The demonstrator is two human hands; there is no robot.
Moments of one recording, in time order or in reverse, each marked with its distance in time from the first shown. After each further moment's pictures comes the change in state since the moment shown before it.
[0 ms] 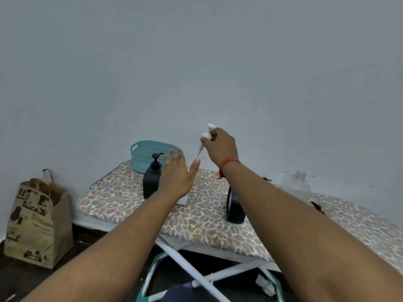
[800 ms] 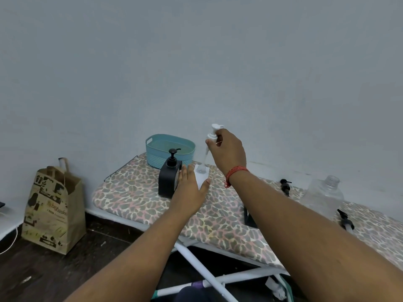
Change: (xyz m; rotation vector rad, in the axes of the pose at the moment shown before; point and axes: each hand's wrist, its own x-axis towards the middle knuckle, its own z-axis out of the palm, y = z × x) left_hand -0.010 -0.053 0.048 -0.179 0.030 -0.051; right_hand -0.006 0.001 0.050 -0.084 0.075 -0.101
